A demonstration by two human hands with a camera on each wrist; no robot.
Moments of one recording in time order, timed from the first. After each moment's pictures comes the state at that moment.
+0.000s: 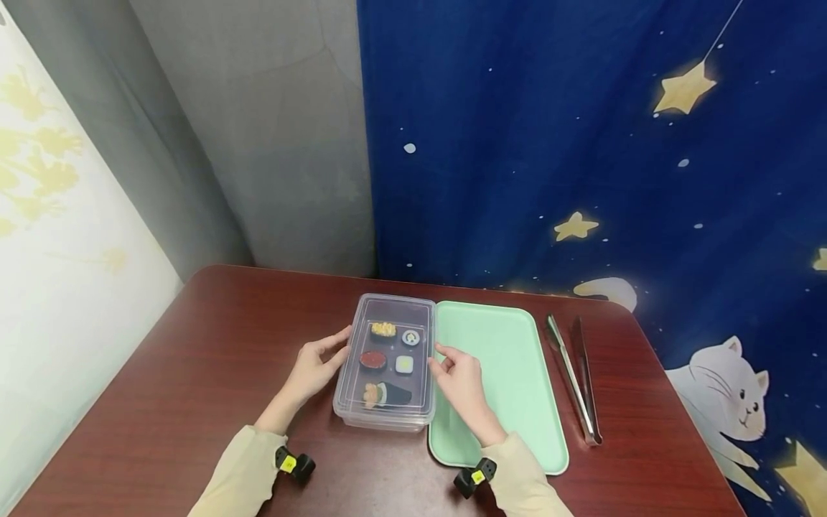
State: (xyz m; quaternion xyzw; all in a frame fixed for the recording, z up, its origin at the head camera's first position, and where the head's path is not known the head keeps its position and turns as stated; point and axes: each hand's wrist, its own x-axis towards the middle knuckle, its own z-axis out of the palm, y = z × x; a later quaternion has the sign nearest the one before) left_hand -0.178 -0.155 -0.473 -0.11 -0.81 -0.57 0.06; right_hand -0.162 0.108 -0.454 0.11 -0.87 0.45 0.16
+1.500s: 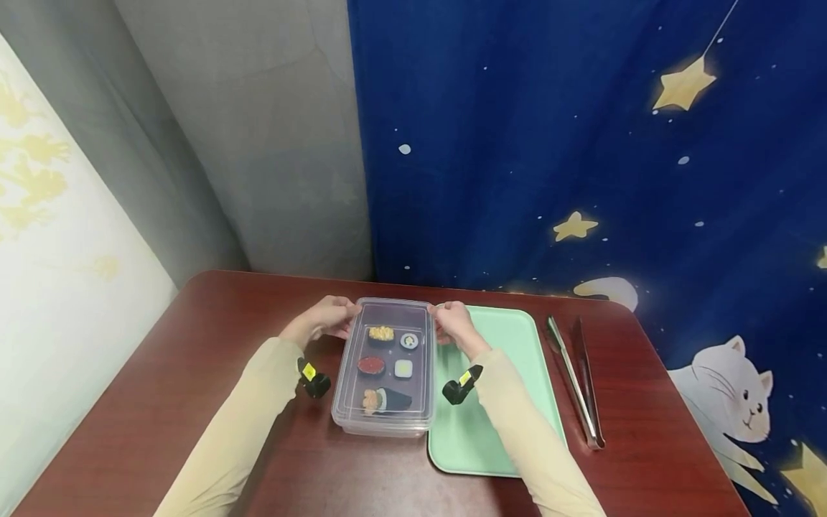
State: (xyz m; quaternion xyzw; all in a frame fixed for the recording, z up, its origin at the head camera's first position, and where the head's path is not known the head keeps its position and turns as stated) left_hand -0.279 -0.152 -0.436 0.02 -0.79 -0.56 -0.23; right_hand -0.274 0.107 -0.439 -0.10 -0.81 0.57 -0.13
